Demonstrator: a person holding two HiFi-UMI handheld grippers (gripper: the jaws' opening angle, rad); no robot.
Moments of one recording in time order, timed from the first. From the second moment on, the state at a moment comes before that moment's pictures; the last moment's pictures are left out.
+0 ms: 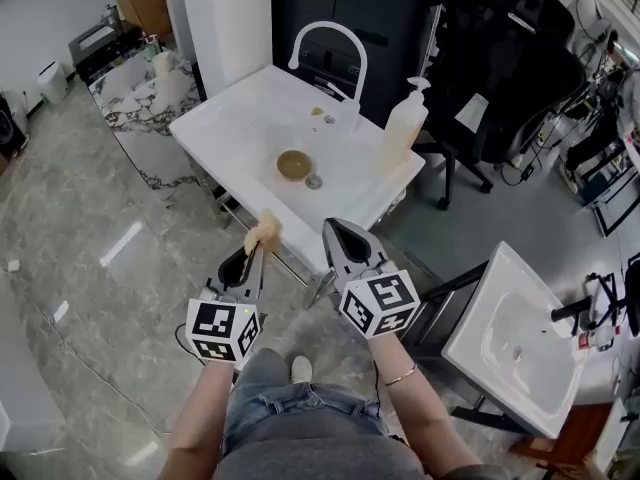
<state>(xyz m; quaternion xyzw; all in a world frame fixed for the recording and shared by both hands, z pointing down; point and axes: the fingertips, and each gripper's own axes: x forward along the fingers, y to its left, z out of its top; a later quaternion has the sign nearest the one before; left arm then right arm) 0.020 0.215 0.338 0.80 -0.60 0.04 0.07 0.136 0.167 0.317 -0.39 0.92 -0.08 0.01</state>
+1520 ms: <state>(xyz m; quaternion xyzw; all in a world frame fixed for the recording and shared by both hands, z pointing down) -0.093 -0.094 0.365 0.85 -0.51 0.06 0.10 0.045 -0.103 0.388 -0.48 0.86 -0.17 -0.08</state>
